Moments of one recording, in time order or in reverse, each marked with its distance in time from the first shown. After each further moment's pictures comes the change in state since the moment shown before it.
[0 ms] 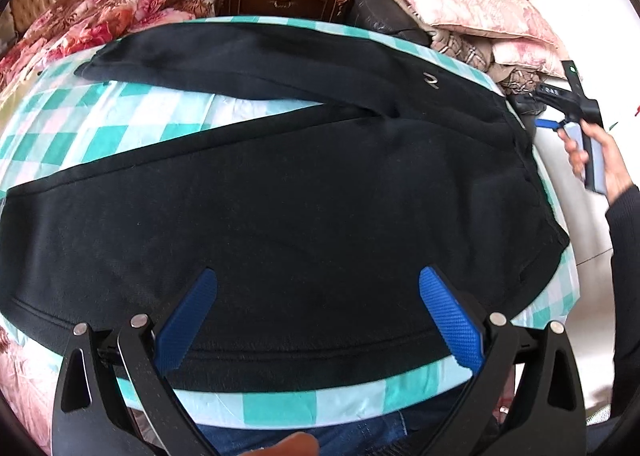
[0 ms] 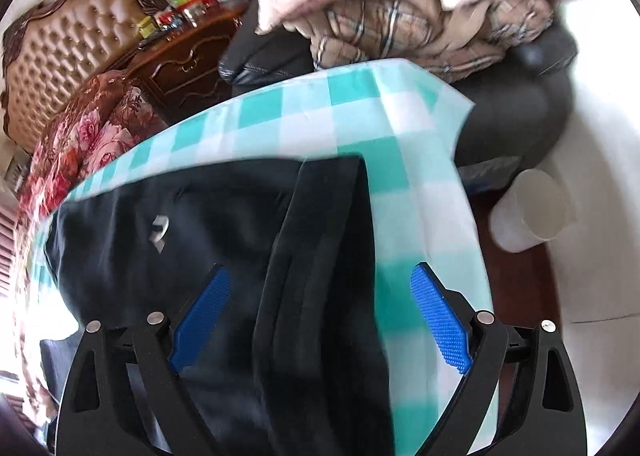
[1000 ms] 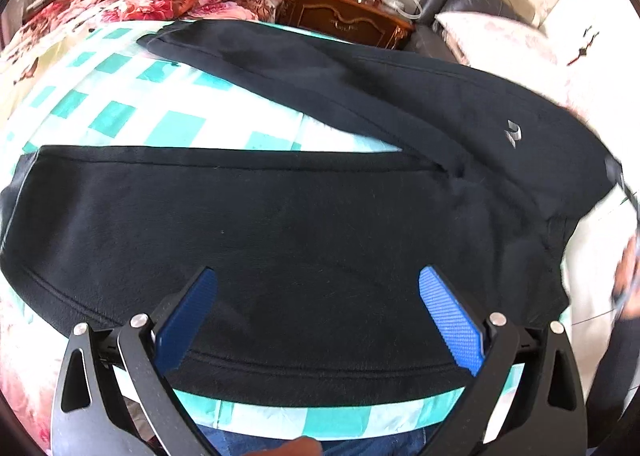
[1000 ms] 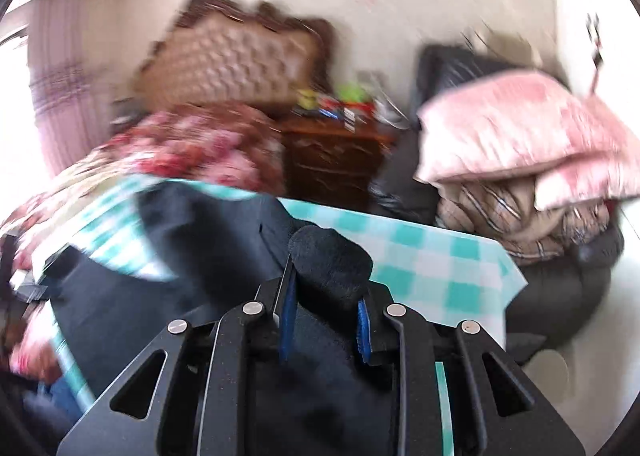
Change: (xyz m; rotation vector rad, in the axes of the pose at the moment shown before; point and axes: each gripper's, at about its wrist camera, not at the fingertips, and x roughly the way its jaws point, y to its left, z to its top) left arm -0.034 0.082 0.000 -0.216 -0.084 -0.005; right arm -0.178 0.105 -0.171 -0.564 -0.536 0.284
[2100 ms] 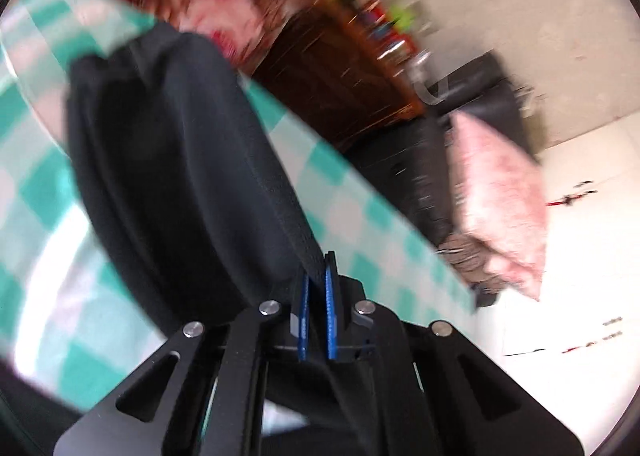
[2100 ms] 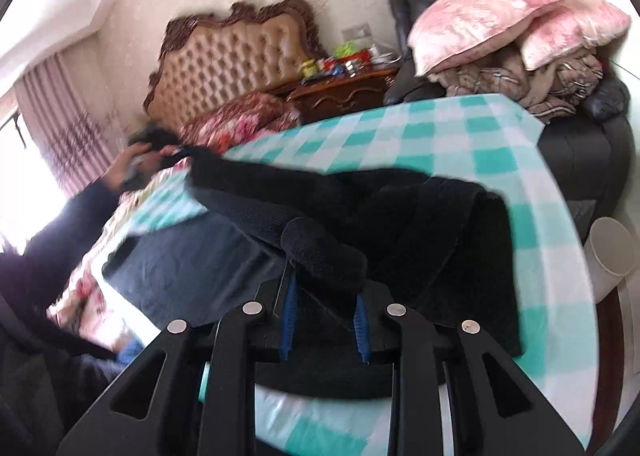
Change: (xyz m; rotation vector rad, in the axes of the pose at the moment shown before) left arm 0.097 0.063 0.263 -0.355 -0.020 -0.304; right arm -0.040 -0.026 -0.130 0.433 0.055 0.087
